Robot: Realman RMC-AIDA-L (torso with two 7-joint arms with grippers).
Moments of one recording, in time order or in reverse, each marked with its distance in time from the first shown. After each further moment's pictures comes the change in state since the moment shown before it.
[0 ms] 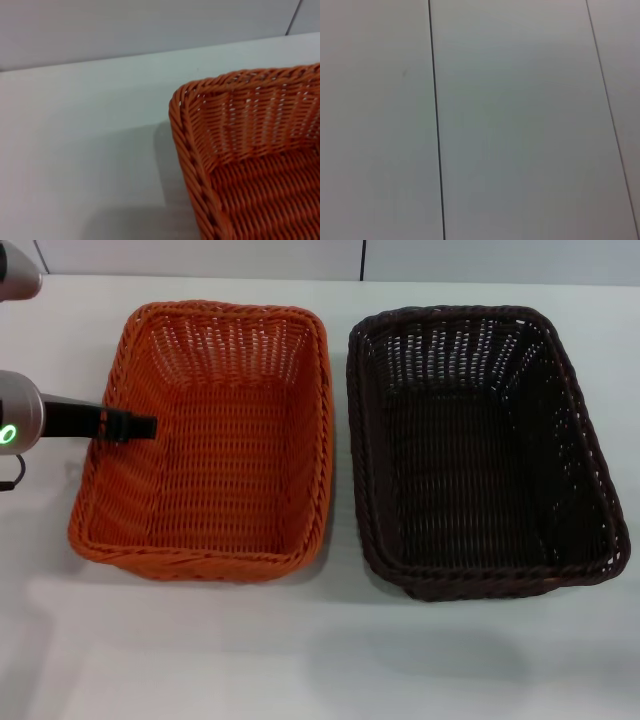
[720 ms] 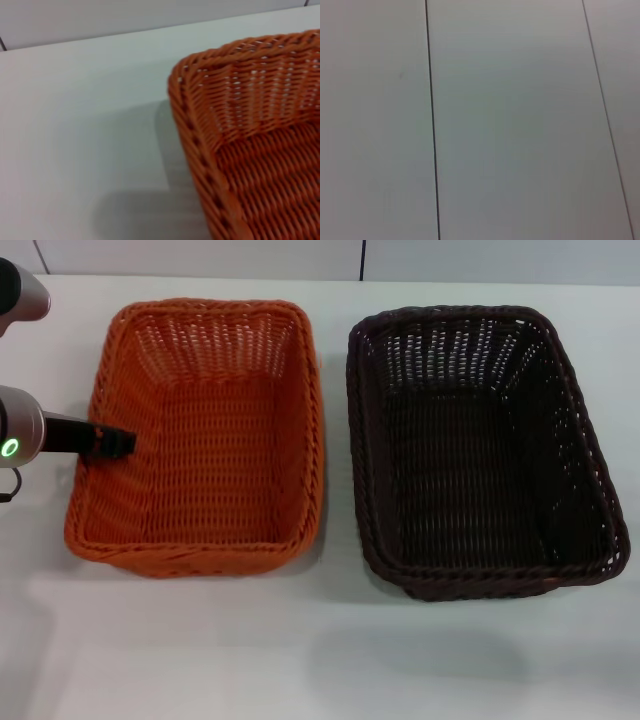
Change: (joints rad) left arm -0.020 0.003 0.008 -0.072 0.040 0.014 0.007; right arm -0.002 -0.003 0.005 0.001 0.001 0.006 0.000
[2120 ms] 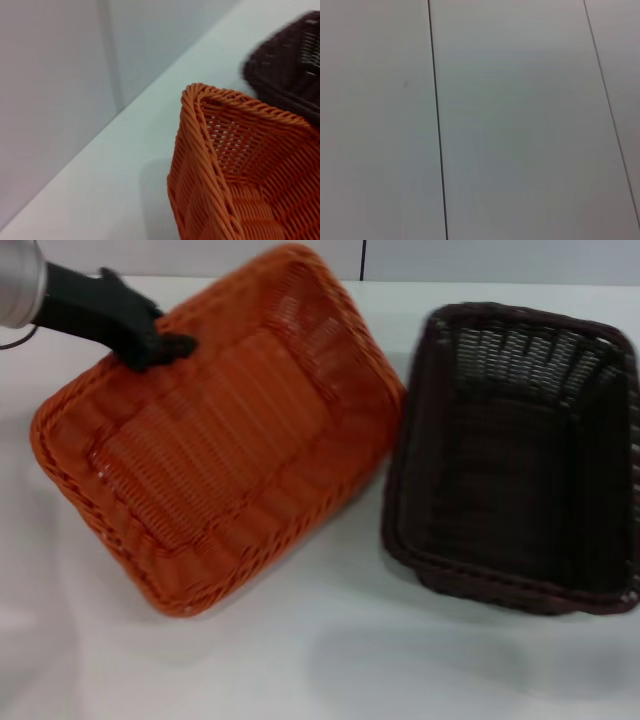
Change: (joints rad) left arm -0.448 0.047 -0.597 -0.313 -0.329 -0.410 1.065; right arm 0.013 0.001 -0.003 -0.013 0.000 0.006 0.000
